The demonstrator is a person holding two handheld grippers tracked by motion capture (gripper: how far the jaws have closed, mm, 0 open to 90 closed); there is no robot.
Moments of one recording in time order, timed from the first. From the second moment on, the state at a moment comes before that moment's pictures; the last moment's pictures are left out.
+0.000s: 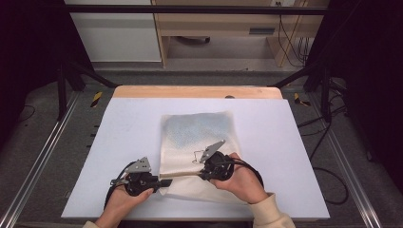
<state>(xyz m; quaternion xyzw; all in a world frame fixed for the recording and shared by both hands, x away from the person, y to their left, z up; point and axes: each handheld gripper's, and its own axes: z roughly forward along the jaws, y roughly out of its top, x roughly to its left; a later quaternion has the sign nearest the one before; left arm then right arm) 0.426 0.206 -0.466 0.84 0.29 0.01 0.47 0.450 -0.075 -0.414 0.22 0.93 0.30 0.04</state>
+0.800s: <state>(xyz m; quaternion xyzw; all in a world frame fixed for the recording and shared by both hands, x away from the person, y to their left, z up) 0.426 0.207 -0.467 0.84 0.29 0.01 0.47 0.448 -0.081 -0.415 0.22 0.93 0.30 0.05</state>
